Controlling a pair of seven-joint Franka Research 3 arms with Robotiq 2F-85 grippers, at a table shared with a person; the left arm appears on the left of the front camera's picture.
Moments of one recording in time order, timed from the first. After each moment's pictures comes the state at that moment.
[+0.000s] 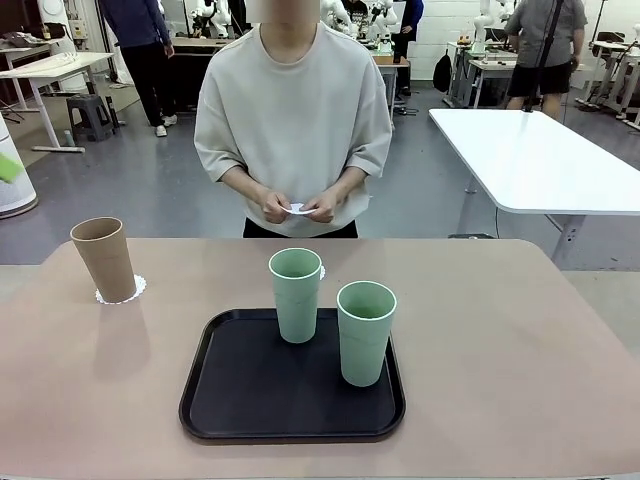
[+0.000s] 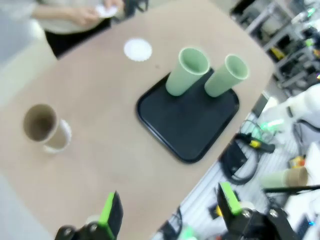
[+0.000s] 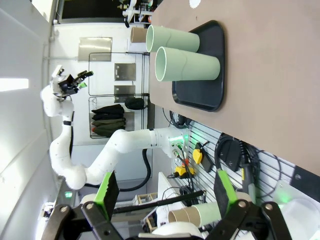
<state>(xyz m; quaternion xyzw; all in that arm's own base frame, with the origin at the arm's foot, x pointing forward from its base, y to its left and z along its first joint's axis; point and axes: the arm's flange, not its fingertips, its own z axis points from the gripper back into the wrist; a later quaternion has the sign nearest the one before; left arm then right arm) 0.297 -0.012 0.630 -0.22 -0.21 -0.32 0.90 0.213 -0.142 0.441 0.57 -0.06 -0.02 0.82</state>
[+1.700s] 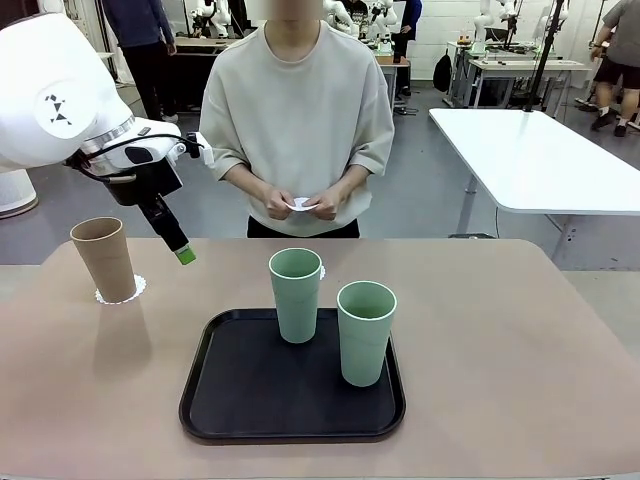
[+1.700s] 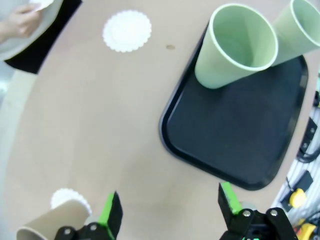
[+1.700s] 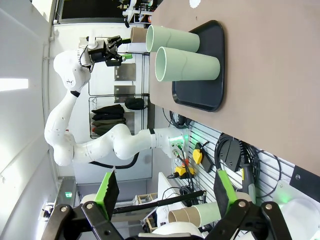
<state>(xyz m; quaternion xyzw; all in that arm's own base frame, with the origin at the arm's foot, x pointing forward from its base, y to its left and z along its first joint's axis) 0.434 -0.170 0.478 -0.08 -0.13 -0.48 0.86 0.213 -0.142 0.441 0.57 -0.06 -0.02 0.82</state>
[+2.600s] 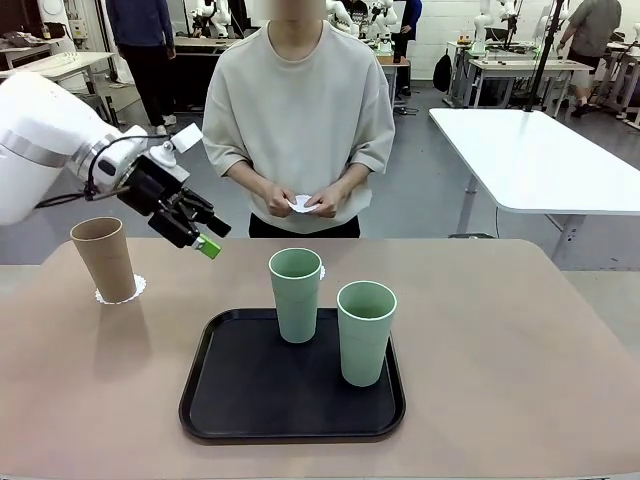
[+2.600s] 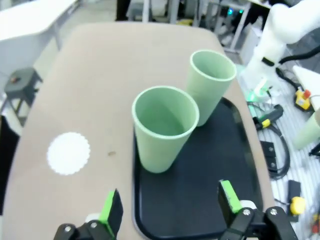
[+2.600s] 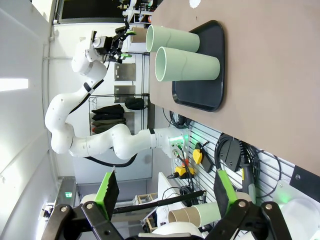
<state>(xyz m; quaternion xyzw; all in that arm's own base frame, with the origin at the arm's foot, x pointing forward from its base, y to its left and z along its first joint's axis) 0.478 -0.152 0.424 -0.35 -0.26 -0.61 0.66 0.213 -0.142 0.441 0.57 -0.06 -0.02 0.82</state>
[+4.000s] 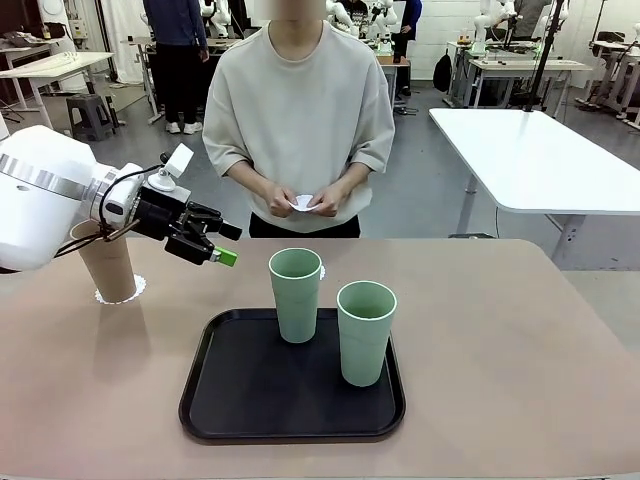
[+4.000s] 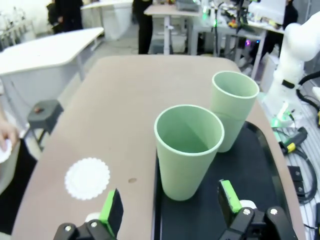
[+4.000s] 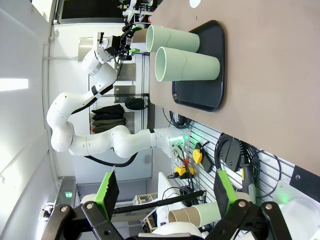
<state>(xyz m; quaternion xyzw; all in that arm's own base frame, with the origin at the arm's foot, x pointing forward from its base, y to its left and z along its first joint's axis) 0.473 -0.159 0.389 -0.37 -0.36 -0.57 0.64 0.213 -0.142 0.441 0.57 -0.06 -0.02 0.82</state>
